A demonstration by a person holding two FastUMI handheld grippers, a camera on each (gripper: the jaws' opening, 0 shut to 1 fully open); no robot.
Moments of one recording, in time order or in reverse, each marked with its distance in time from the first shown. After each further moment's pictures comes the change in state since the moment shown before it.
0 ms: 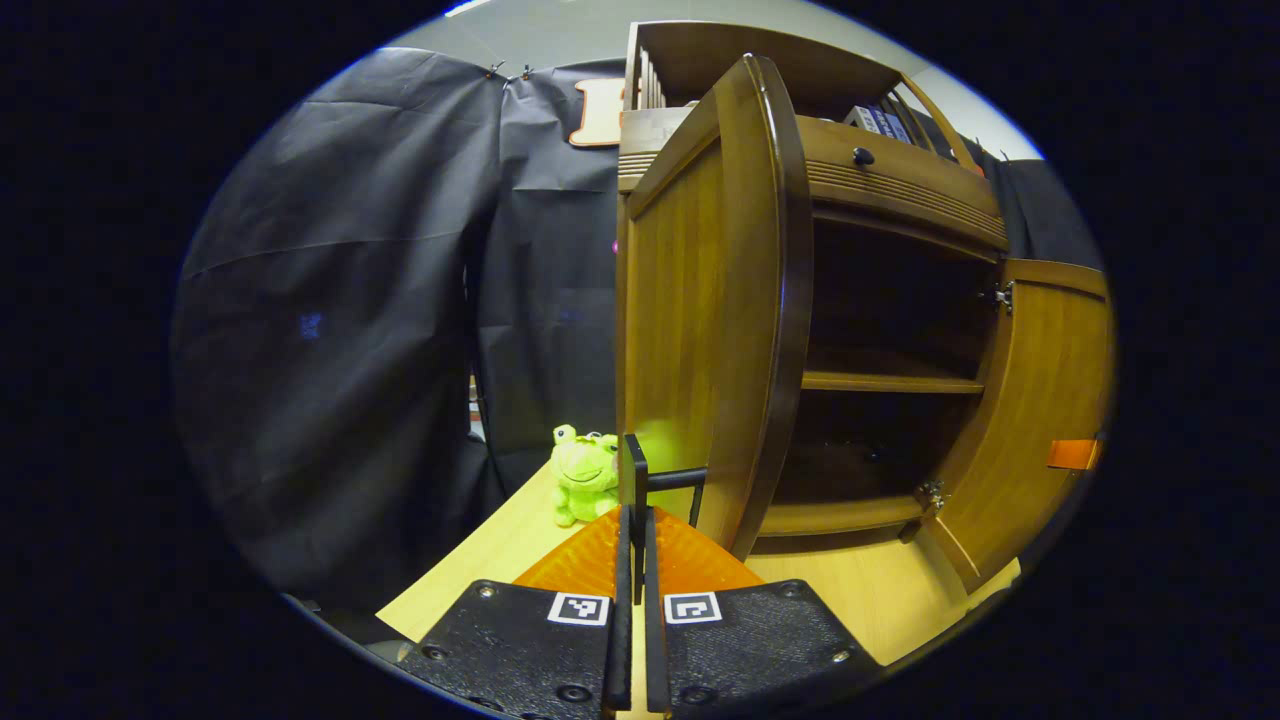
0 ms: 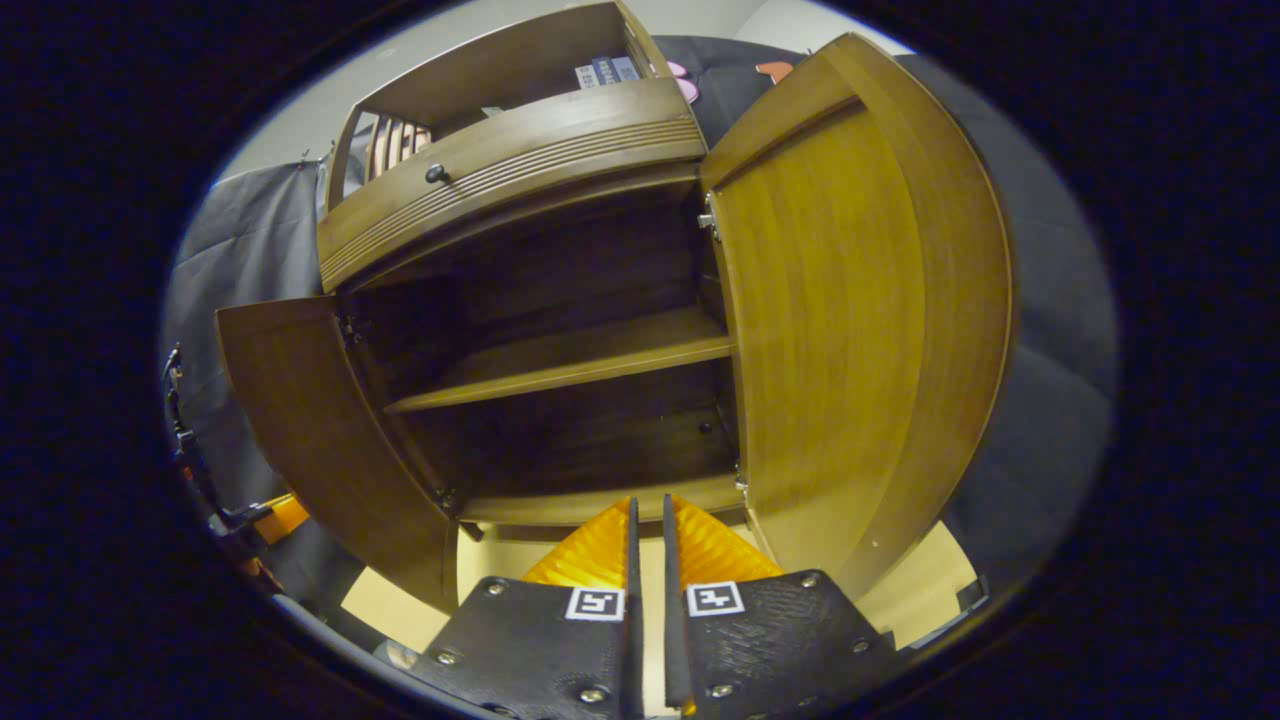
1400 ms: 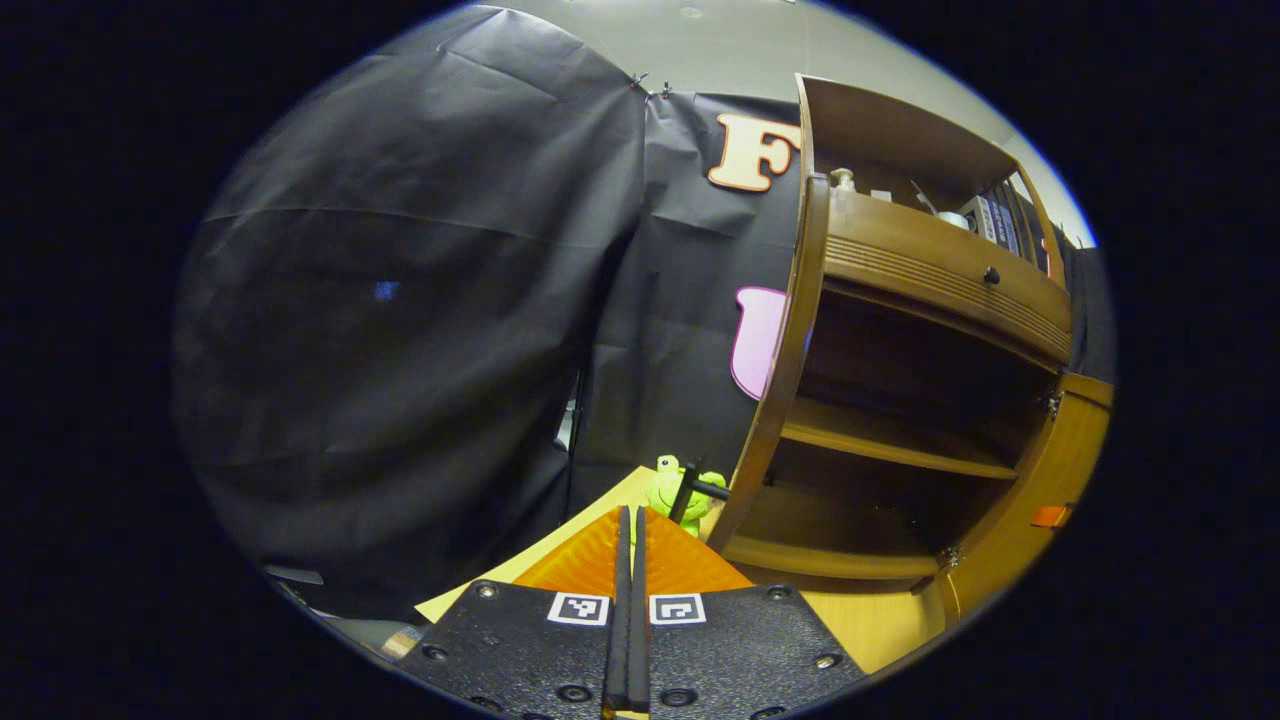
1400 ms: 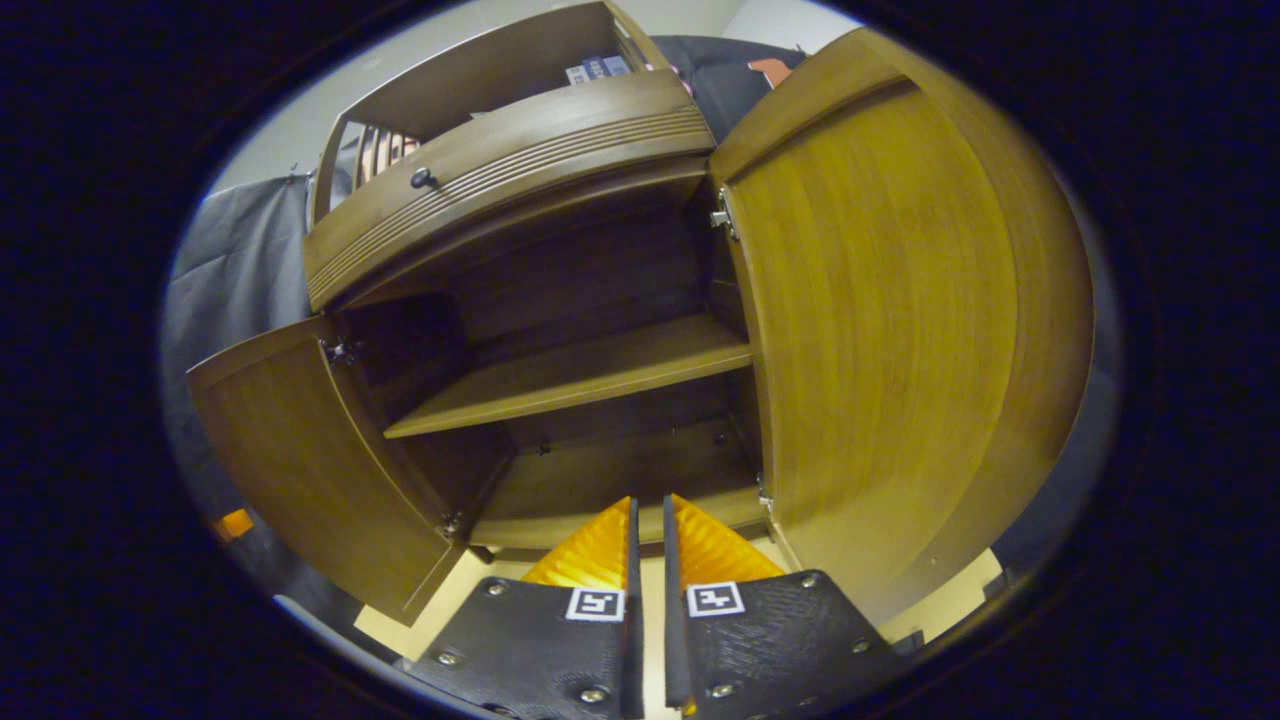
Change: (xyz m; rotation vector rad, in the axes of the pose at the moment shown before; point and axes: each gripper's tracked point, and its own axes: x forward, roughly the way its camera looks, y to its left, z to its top) left arm -0.055 0.135 0.042 -0.206 -0.111 0.163; right arm 0.030 0.010 0.011 0.023 -0.042 -0.007
